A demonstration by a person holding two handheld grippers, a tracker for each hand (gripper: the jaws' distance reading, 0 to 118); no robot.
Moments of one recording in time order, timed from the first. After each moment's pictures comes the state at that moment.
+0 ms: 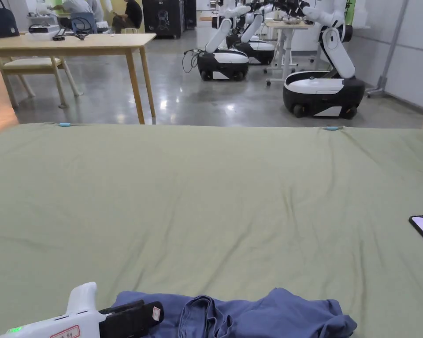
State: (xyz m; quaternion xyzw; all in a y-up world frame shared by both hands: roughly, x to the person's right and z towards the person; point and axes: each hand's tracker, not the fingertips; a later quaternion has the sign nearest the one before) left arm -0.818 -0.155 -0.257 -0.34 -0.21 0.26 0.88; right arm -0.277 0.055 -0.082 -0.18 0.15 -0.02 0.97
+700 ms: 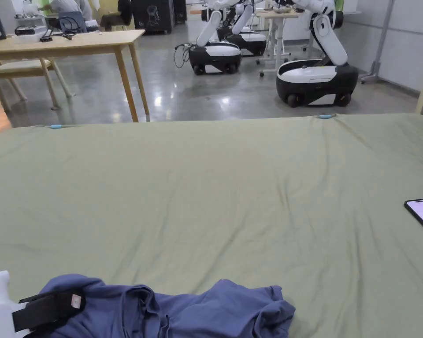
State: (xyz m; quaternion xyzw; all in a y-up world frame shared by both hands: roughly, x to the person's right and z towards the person) left arm -0.868 -0.070 -0.220 -0.34 -0.14 0.26 0.89; right arm -0.276 0.060 -0.083 -0.17 0.15 -0.03 0.97
